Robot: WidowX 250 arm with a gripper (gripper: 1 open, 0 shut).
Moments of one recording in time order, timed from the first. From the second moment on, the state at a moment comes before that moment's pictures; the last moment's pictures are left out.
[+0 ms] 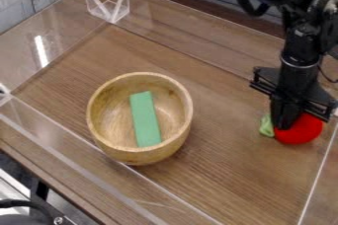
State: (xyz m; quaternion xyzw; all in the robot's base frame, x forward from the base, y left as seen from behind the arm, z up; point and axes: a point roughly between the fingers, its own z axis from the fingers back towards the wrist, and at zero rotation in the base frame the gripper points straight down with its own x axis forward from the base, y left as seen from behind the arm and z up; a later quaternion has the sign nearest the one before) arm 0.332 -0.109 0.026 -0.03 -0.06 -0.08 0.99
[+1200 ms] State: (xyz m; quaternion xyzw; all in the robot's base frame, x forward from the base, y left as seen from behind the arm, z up) arm 0.326 -0.097 0.020 -0.04 -0.06 -0.07 1.00
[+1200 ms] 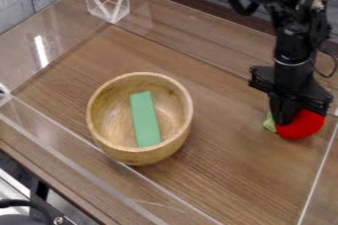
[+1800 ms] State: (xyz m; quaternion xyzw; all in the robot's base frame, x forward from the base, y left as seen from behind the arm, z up) arm 0.303 -0.070 0.019 -0.04 -0.04 -0.12 0.99
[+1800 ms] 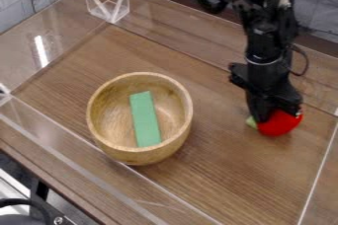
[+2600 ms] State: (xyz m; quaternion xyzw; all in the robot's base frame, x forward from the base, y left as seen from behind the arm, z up) arm 0.264 -0.057 0.018 -0.06 -0.02 -0.12 0.99
